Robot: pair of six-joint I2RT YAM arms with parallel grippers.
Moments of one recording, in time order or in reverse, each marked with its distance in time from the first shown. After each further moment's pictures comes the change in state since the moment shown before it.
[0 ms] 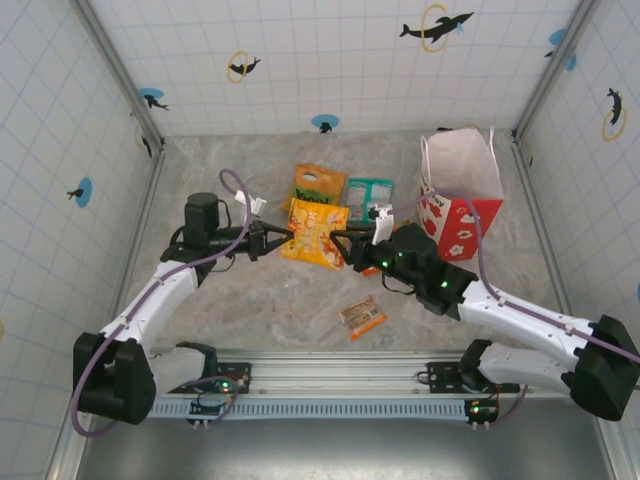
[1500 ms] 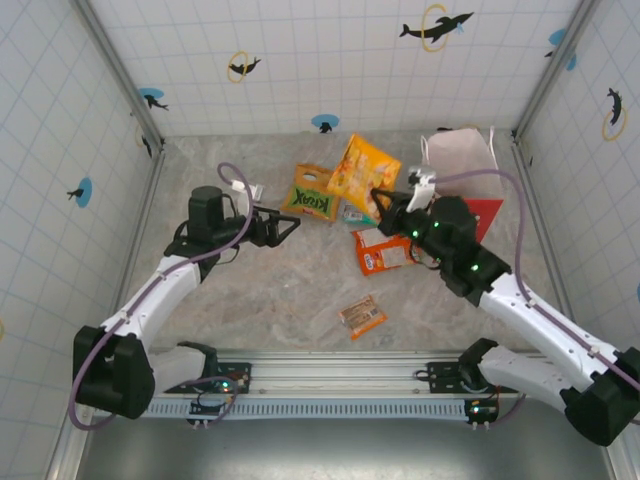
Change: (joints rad) left arm -0.044 0.040 0.051 0.043 -0.303 -0.089; right arm -0.263 -0.094 0.164 -0.143 0.003 -0.125
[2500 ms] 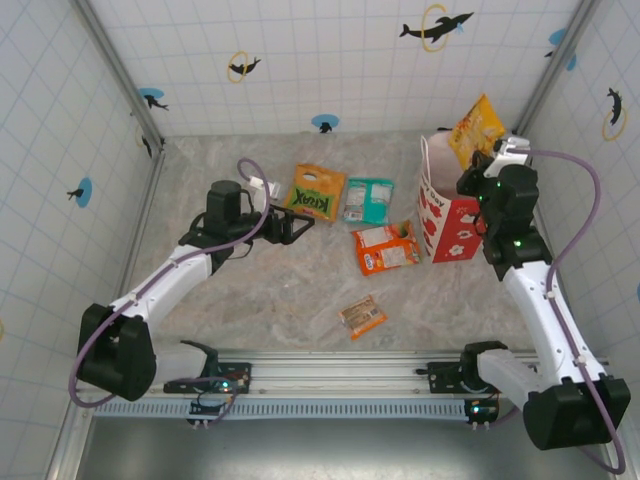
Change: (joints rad) left arm -0.088 0.092 0.057 0.008 -0.051 -0.009; right arm -0.527 0.015 0.062 -0.102 0.123 -0.220
